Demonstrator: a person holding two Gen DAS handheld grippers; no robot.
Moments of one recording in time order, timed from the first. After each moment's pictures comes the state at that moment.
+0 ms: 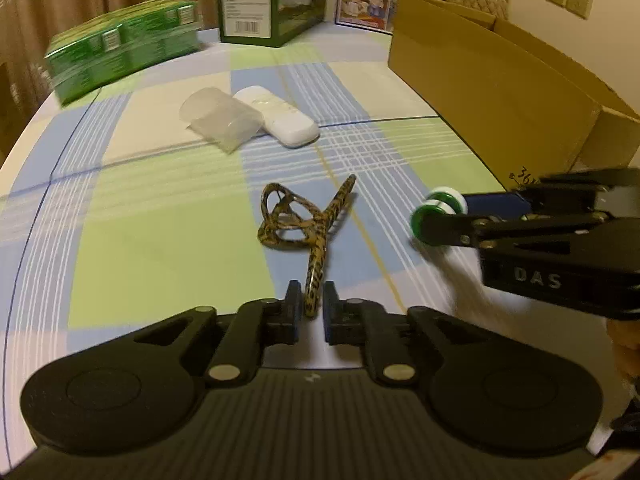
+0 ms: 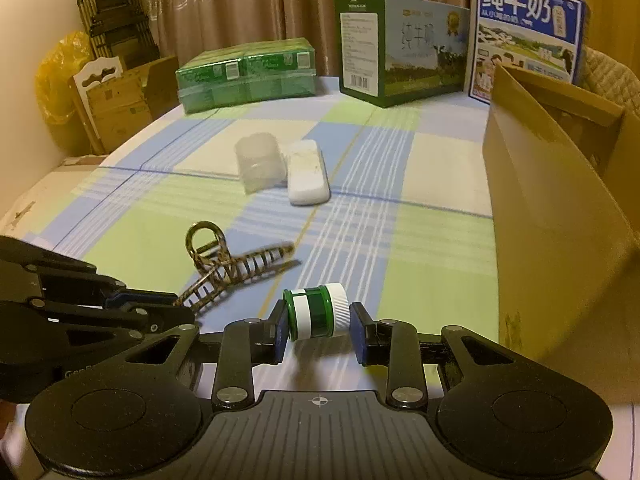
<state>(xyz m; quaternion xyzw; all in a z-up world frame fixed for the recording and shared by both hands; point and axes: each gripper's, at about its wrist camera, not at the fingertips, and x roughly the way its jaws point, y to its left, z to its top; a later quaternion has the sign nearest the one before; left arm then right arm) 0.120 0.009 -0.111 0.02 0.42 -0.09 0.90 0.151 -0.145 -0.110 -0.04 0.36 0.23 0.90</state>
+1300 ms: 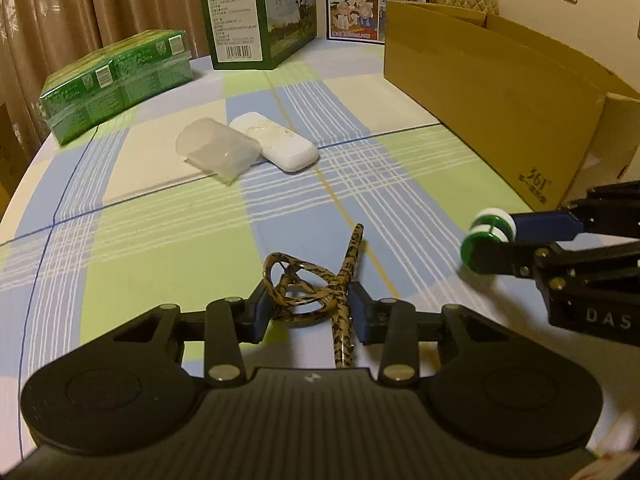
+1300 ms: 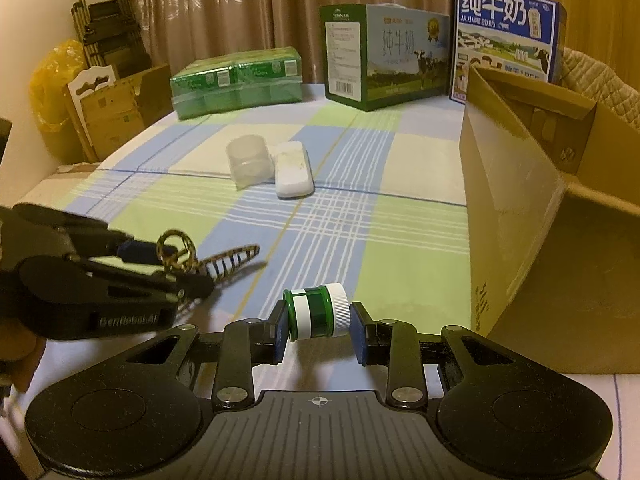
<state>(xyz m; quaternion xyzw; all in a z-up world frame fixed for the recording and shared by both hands) 0.131 -0.002 -0.111 0.07 0.39 -0.09 0.91 0.129 -0.161 -0.106 -0.03 0.35 0.21 0.91</state>
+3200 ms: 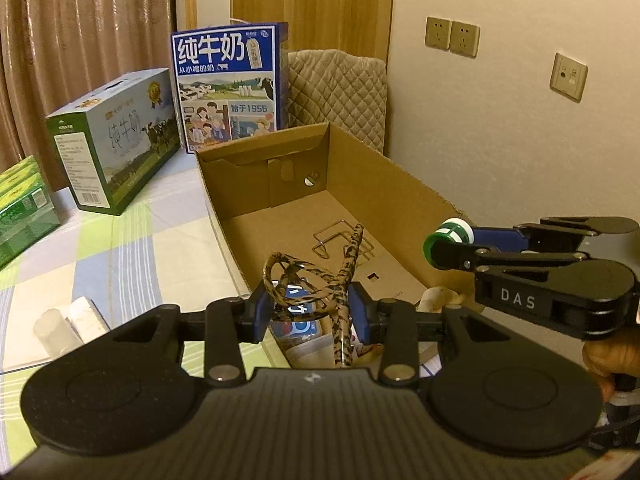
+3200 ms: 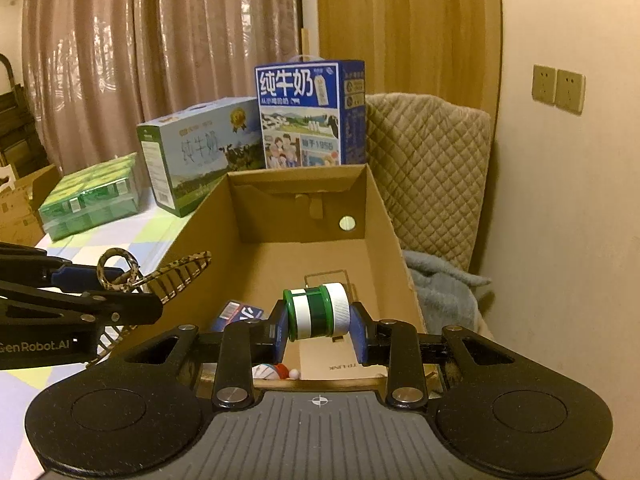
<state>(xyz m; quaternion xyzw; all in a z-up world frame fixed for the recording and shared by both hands) 0.176 -0.204 0.013 0.06 0.33 -0.20 0.92 0.150 -0.373 0.001 0.03 0.29 0.06 0.96</state>
